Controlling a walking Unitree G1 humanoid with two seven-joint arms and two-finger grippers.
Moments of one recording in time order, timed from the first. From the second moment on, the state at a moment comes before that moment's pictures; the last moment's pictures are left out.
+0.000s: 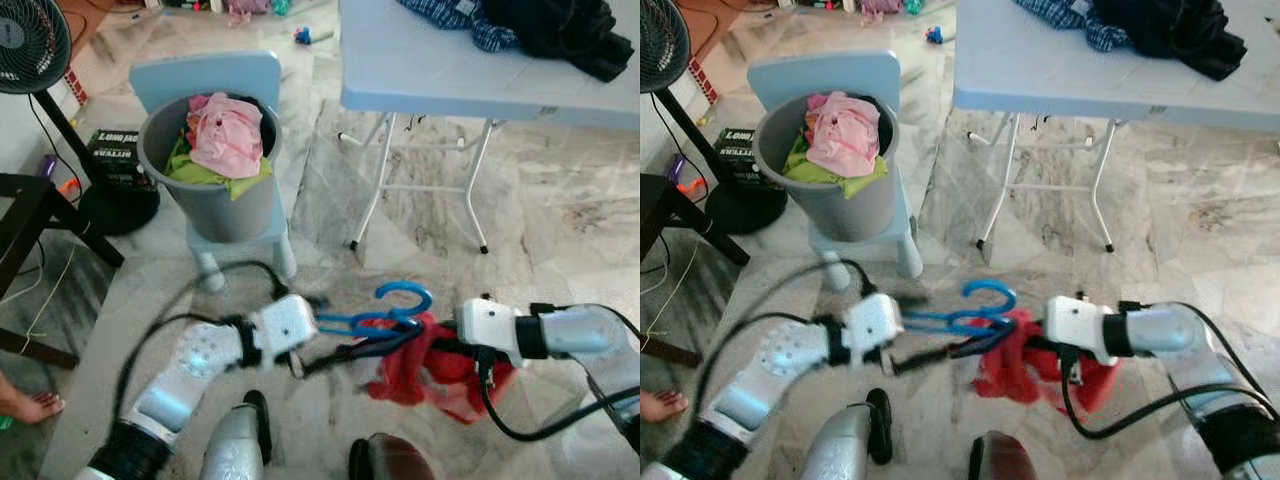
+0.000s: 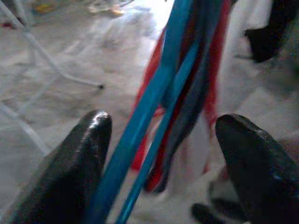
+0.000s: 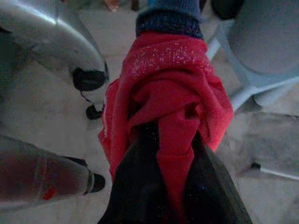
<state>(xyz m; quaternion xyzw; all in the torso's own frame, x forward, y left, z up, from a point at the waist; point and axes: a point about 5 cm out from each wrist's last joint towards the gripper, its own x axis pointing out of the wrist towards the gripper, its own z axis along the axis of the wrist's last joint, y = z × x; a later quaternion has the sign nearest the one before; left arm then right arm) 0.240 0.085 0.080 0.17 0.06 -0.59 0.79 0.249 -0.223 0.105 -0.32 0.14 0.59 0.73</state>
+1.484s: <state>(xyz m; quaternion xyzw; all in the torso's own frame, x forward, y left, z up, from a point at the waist) 0.247 0.094 0.079 0.21 0.10 -0.63 0.74 0.242 -0.221 0.103 -0.33 0.16 0.63 0.69</state>
